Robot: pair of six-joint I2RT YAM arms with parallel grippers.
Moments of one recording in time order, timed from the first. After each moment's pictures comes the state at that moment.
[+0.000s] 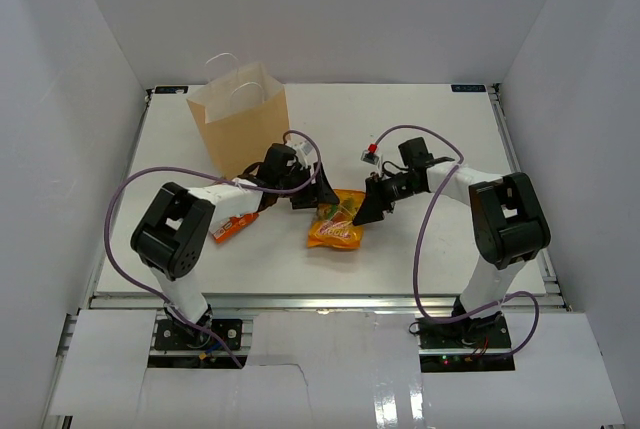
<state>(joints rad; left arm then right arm) -0.54 1.76 0.97 0.09 0.44 -0.67 0.33 1.77 1.02 -0.40 -1.12 -0.27</state>
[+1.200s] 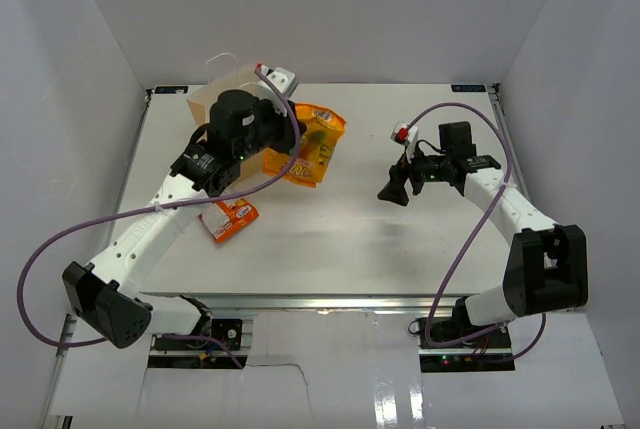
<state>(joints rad) -0.57 1.31 1.34 -0.31 0.13 -0.07 0.19 1.43 1.00 -0.40 -0.86 -0.53</state>
